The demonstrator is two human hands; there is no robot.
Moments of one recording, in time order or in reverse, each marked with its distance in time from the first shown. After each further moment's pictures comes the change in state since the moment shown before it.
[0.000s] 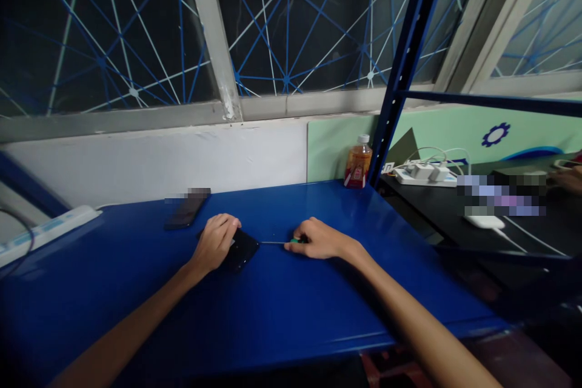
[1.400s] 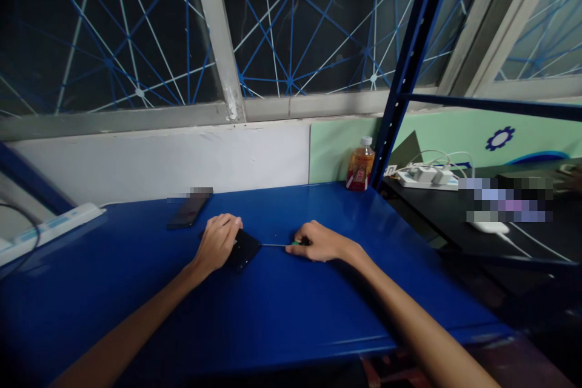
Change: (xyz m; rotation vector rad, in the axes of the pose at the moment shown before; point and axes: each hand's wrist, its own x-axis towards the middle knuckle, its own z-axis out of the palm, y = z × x) left_hand 0.000 0.003 0.004 0.080 0.001 -0.060; right_hand 0.001 0.002 0.004 0.147 -0.070 0.081
